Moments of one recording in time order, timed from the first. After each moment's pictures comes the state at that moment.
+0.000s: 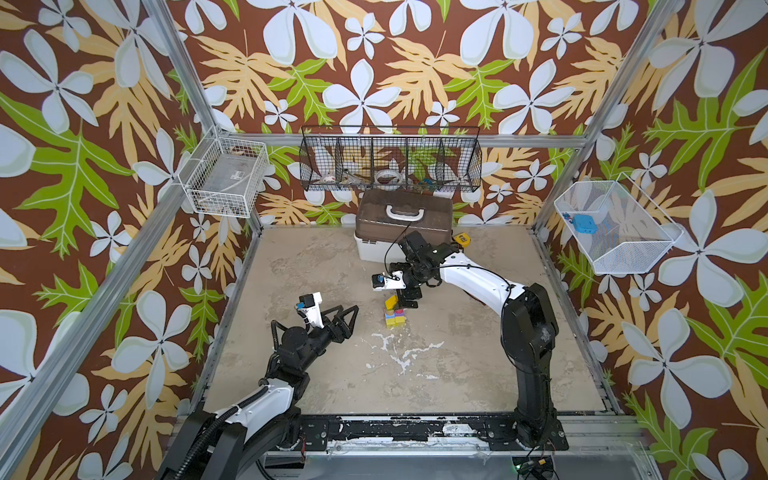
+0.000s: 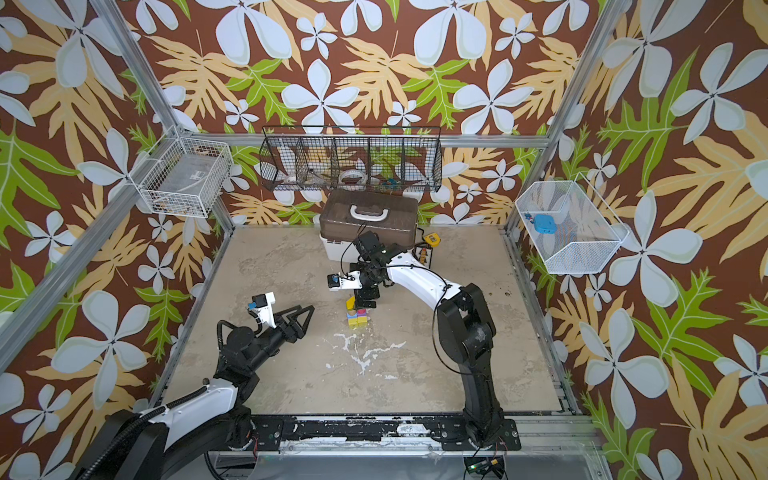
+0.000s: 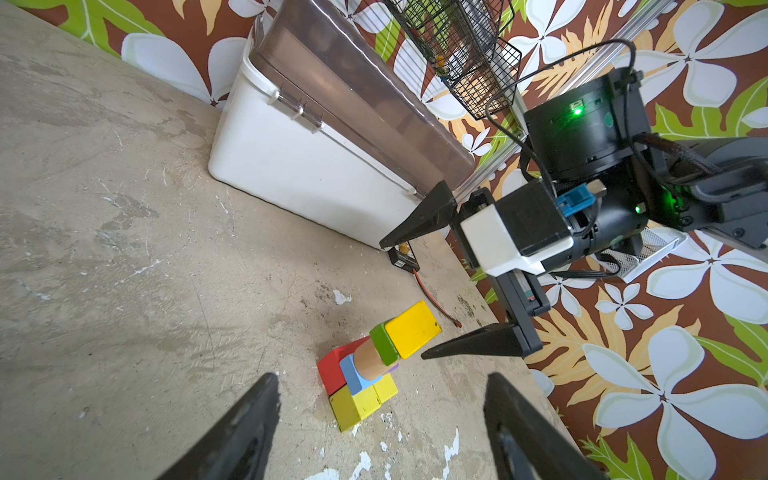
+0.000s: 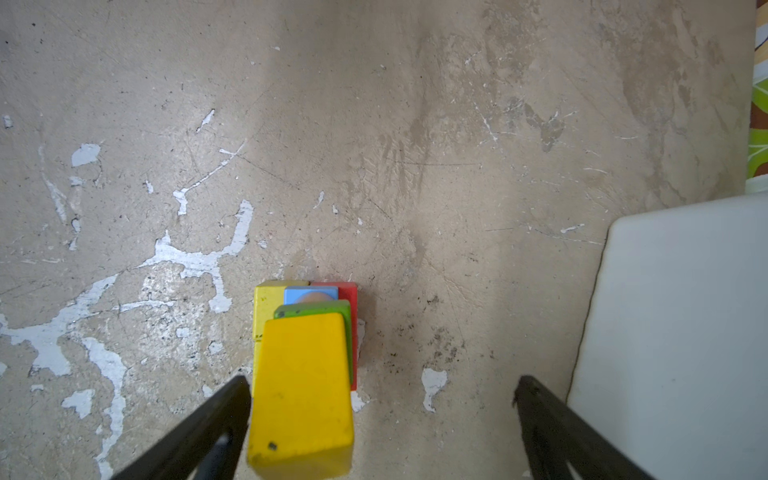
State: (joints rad) left arm -0.30 1.00 0.09 0.87 0.29 -0.70; right arm 0.62 2.05 1.77 -0.85 -0.35 -1.09
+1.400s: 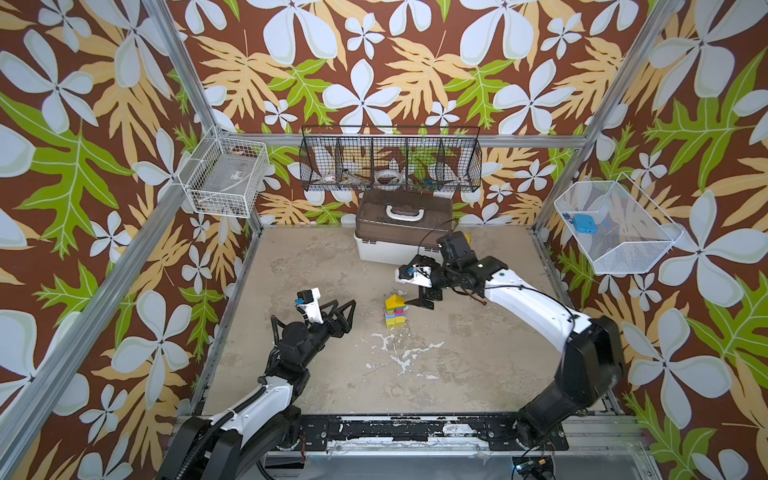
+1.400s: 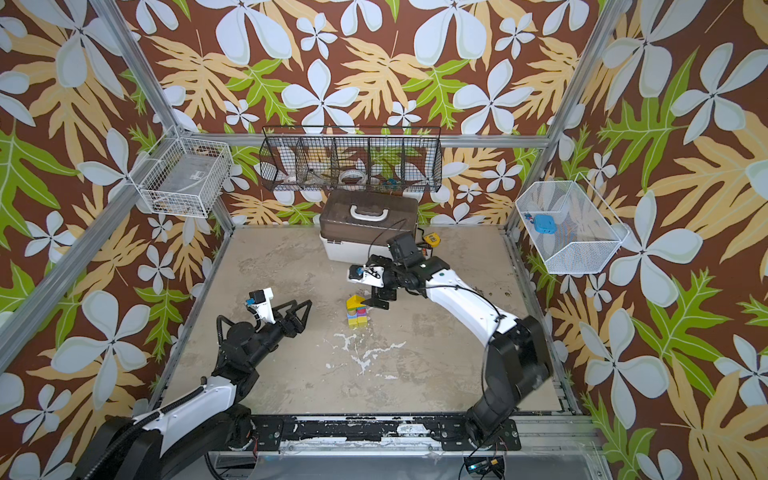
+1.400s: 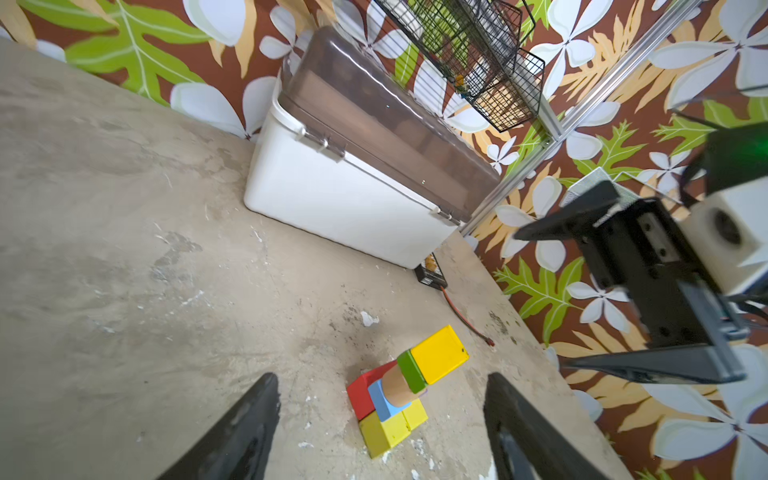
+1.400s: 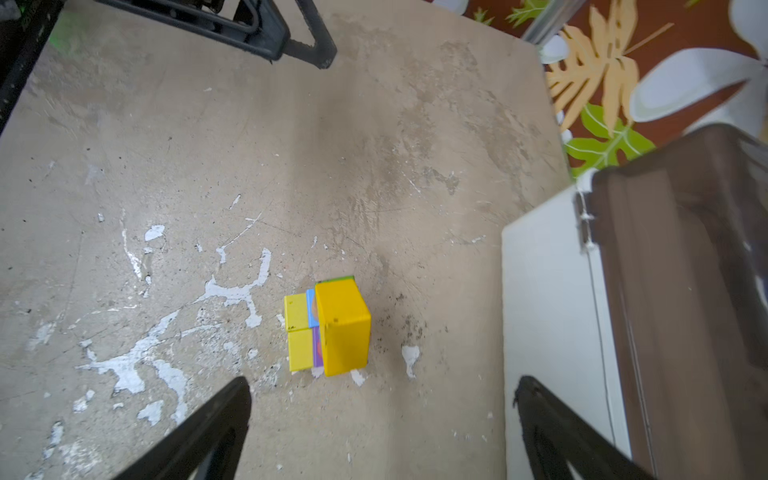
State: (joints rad) left arm -0.30 0.92 0.14 0.71 0.15 -0.58; right arm 0.47 1.51 1.21 -0.42 -0.53 -0.86
